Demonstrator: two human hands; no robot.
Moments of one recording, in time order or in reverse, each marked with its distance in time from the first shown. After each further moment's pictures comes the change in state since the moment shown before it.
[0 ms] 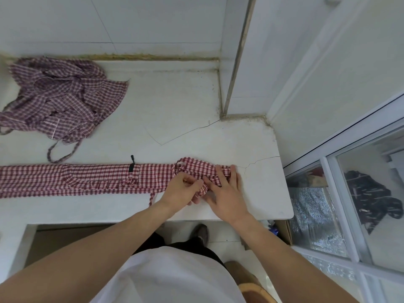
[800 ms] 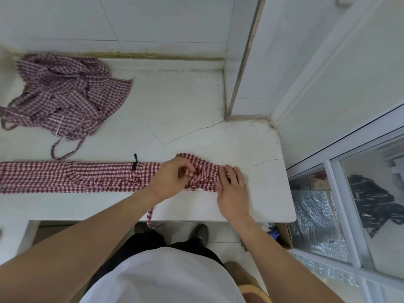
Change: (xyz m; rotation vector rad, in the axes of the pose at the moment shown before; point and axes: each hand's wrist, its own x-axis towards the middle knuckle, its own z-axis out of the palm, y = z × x) left_hand 0.030 -0.005 -0.047 0.394 0.030 0.529; right_hand 0.007 0.004 0.013 0.198 0.169 0.219
